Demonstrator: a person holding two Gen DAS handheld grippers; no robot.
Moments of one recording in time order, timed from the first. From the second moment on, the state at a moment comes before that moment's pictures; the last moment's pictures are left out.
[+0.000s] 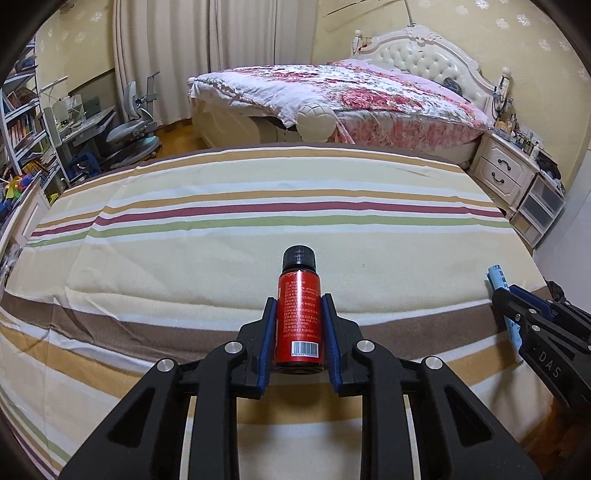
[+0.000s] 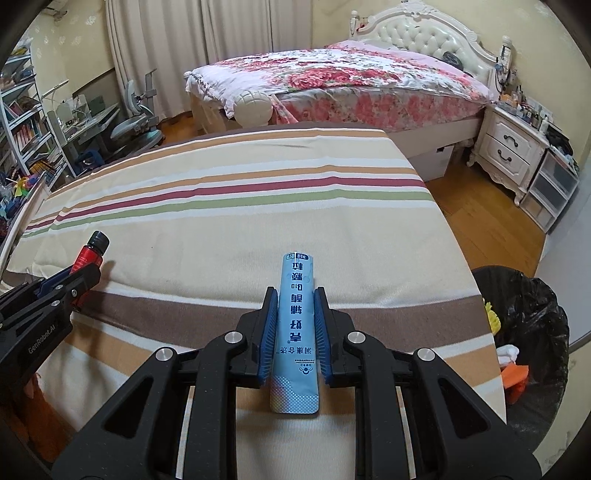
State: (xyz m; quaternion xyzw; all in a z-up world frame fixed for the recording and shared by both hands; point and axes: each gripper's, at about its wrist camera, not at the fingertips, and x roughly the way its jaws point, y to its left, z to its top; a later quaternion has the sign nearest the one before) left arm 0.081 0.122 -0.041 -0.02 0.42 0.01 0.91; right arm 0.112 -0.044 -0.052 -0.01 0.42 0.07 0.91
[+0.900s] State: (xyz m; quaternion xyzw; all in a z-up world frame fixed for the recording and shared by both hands) left arm 0.026 0.044 -0.021 -0.01 0.37 -0.06 0.93; right arm 0.028 -0.119 -0.026 0.03 0.38 0.03 0.92
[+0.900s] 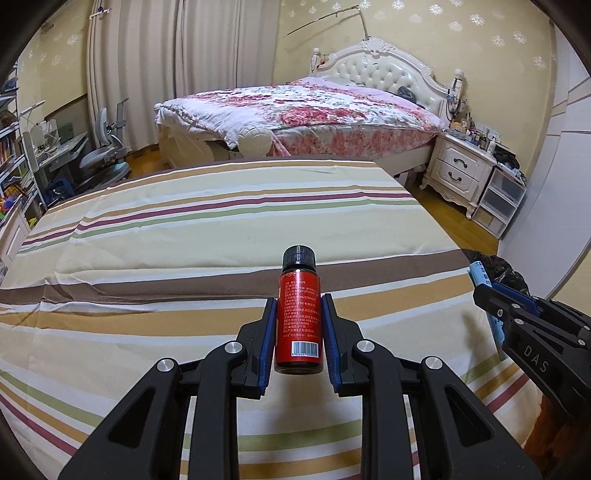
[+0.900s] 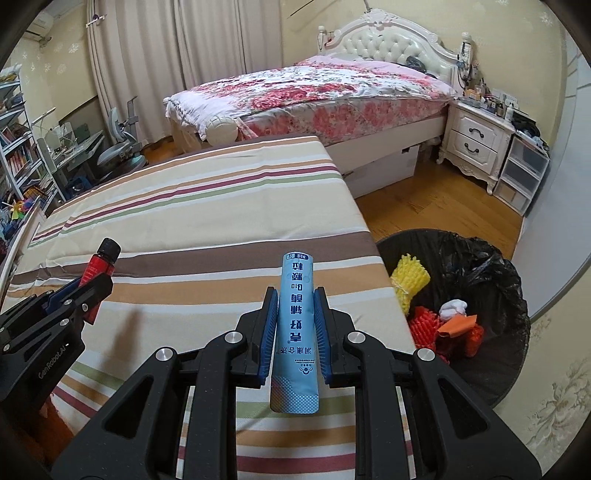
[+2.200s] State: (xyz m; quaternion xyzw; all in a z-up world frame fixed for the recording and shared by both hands) left arm 0.070 -0.143 -0.030 0.07 0.35 -0.20 0.91; right arm 0.037 -0.280 -0.041 0.08 0.36 -0.16 0.92
